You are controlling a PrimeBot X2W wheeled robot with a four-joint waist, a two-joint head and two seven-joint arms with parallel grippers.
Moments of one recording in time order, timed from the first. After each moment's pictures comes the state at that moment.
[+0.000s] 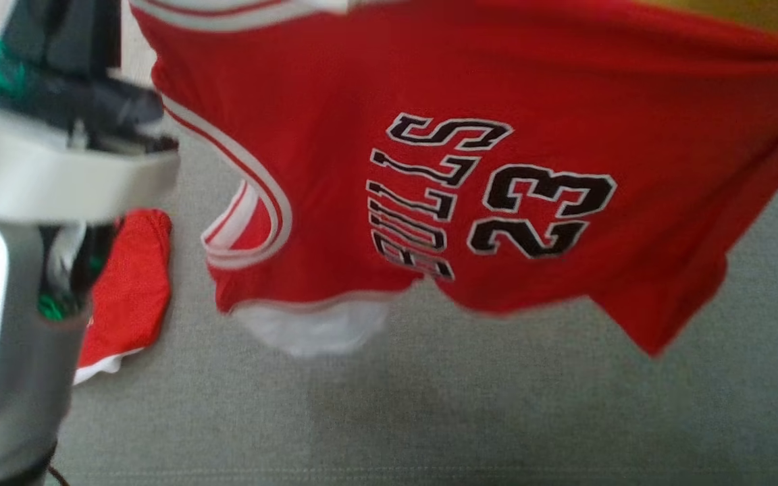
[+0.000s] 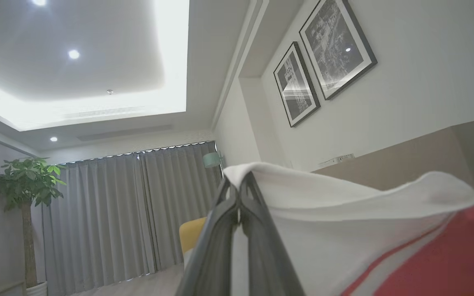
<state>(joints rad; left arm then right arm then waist) -0.62 0.35 -0.28 -0.27 -0.30 0.07 -0.05 -0.26 -0.18 -0.24 -0.36 0.36 0.13 0.37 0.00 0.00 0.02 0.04</state>
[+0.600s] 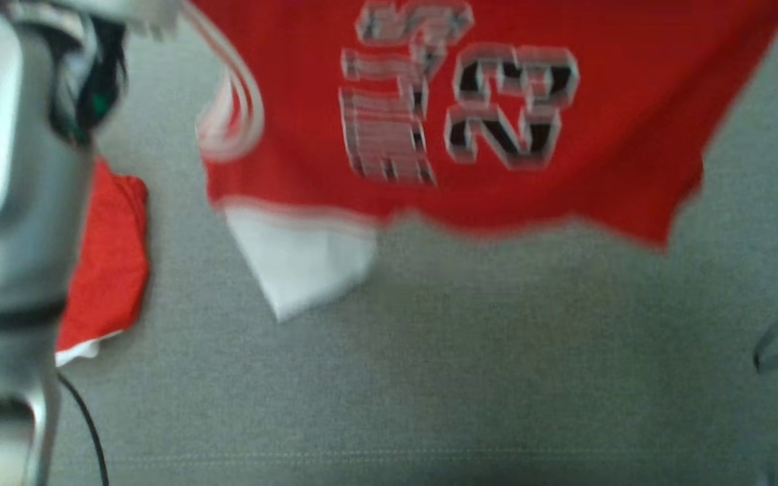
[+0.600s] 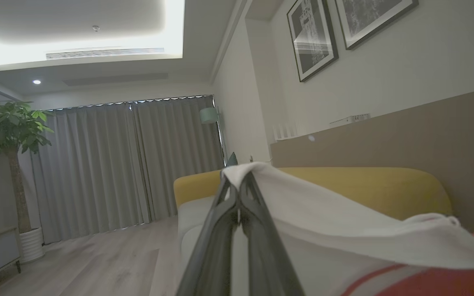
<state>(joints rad) -1.00 0.27 -0.34 0.30 -0.33 -0.04 -0.15 -0.62 -0.17 -0.14 -0.03 0.41 0.13 0.33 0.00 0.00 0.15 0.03</state>
